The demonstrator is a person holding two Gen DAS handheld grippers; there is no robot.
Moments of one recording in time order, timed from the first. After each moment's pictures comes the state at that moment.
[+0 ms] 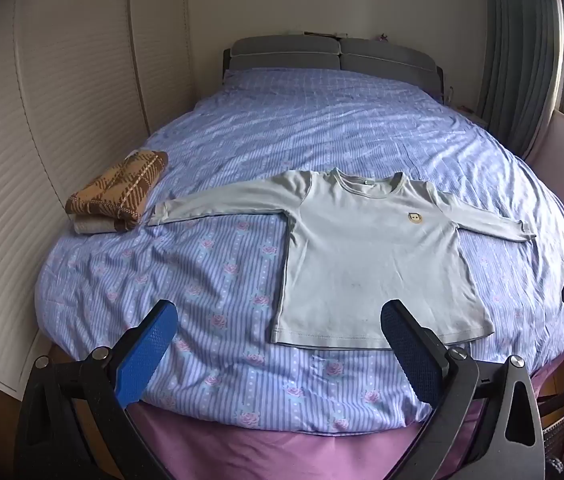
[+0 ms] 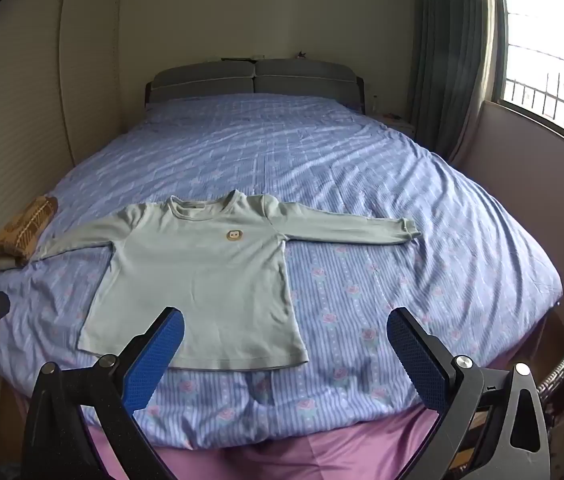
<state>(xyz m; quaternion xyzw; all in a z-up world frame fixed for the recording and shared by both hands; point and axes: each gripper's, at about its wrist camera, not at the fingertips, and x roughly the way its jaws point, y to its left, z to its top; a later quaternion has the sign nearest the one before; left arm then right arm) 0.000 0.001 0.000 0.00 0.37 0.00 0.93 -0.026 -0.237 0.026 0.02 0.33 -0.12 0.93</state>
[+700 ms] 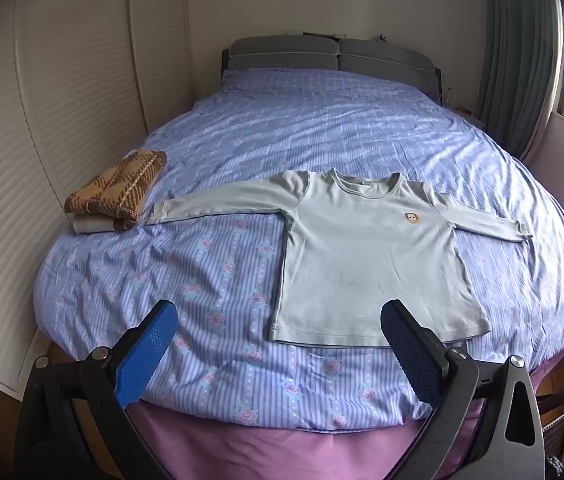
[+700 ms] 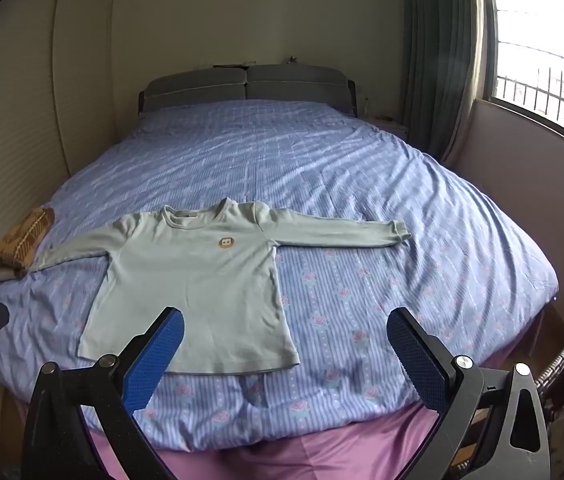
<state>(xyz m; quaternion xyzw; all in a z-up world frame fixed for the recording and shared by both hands) -0.003 0.002 0.005 0.01 0.37 0.00 0.93 -0.036 -0.248 0.034 0.03 0.32 -0.13 0.94</state>
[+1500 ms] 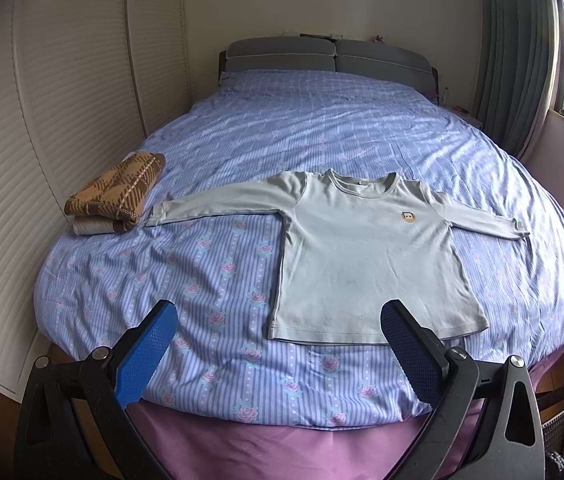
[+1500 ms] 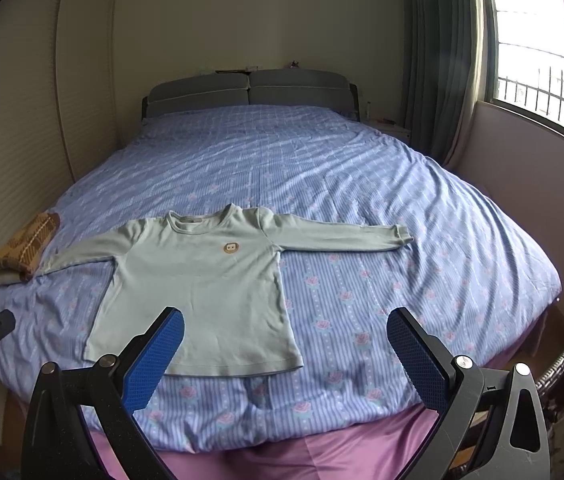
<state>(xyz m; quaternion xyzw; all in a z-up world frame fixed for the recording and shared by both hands) -0.004 0.001 0.007 0.01 0.37 0.00 0.93 -0.036 -0.245 0.039 0.03 0.32 -0.12 0.94</state>
